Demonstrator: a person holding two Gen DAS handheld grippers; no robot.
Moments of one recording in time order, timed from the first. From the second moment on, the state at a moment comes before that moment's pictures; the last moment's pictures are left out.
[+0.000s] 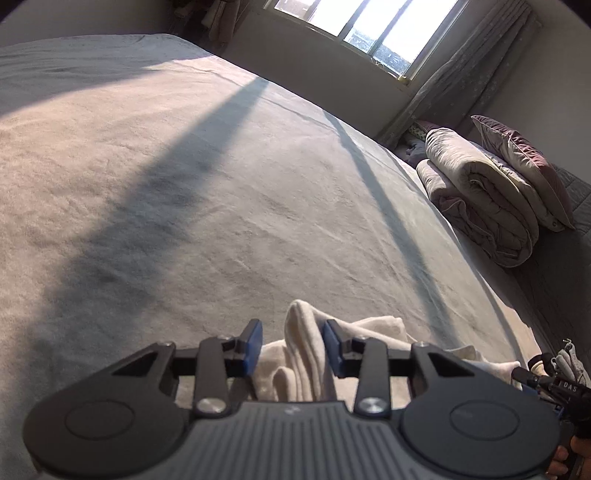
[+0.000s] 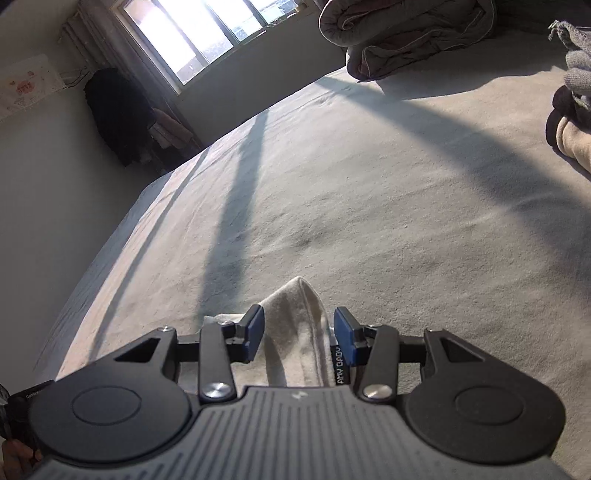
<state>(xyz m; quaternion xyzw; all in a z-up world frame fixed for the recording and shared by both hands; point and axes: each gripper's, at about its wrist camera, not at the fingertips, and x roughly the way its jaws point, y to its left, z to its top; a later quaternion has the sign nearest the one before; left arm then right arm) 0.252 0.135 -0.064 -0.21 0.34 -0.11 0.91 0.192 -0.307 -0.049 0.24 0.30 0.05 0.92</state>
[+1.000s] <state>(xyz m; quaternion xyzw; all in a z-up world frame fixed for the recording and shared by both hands) 0.237 0.121 -0.045 -0.12 0.34 -0.02 0.93 0.193 -0.291 -0.044 0.14 0.29 -0.02 0.95</state>
